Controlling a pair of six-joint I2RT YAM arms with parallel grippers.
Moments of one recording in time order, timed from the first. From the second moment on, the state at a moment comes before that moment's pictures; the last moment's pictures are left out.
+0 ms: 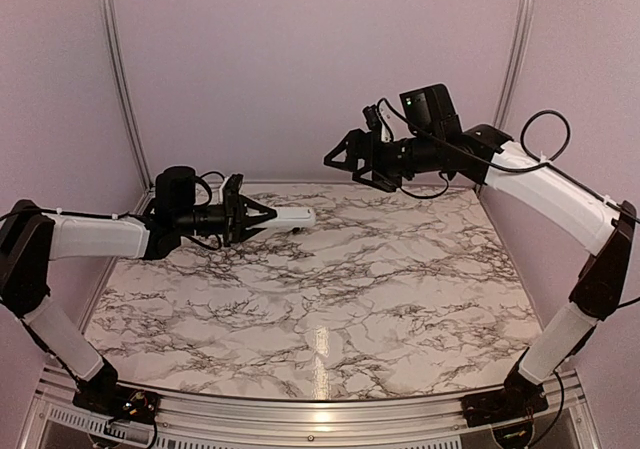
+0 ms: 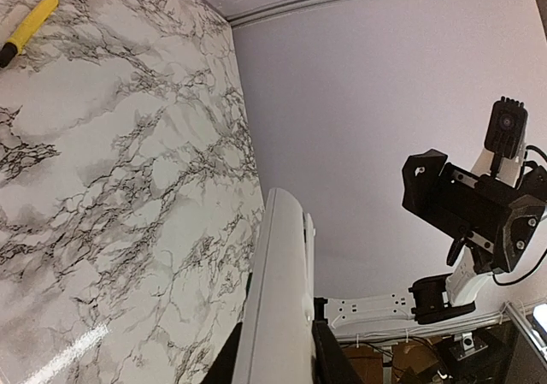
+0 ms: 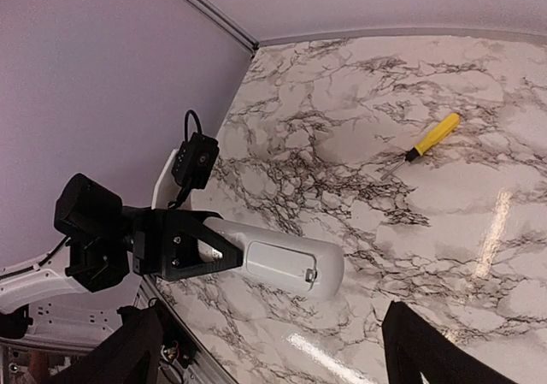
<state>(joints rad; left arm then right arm) -0.50 1.57 0.88 0.45 0.77 -1.15 0.69 1.62 1.67 -0.55 -0.29 0.65</state>
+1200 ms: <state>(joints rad) -0.60 1.74 0.97 0.81 0.76 -1.40 0.69 1.62 1.59 -0.47 -0.44 0.77</state>
